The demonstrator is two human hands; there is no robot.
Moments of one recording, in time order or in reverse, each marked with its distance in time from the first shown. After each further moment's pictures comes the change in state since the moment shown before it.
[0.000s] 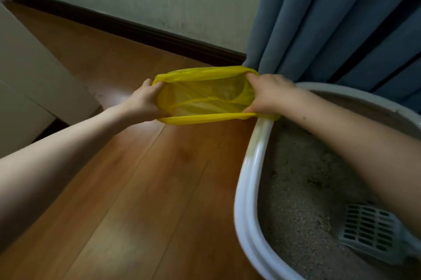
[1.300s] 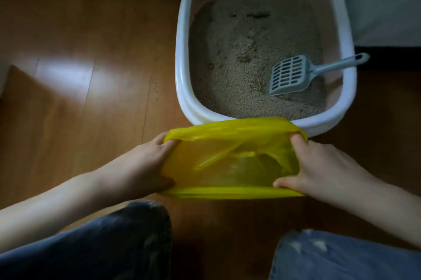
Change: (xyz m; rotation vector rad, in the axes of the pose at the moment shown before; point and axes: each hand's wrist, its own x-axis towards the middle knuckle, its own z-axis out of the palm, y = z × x) left_hand -0.263 0.102 0.078 0.100 -0.618 0.608; right_hand -0.390 -0.011 0.113 0.313 -0.433 0.359
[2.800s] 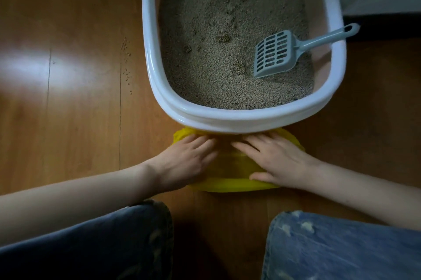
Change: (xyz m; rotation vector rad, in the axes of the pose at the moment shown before) left_hand 0.086 0.017 0.075 0.515 0.165 0.606; right_hand 0.065 0.020 0.093 -0.259 0.356 -0.521
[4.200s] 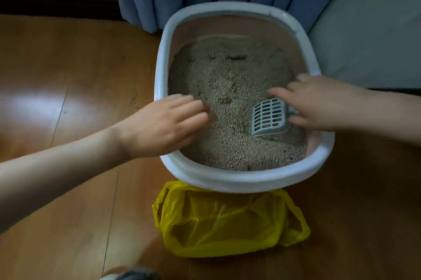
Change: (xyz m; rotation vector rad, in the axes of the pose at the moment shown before) left_hand 0.030 -0.120 -0.122 0.069 0.370 0.061; right_hand 0.067 0.131 -0.173 -0.350 -0.214 0.200
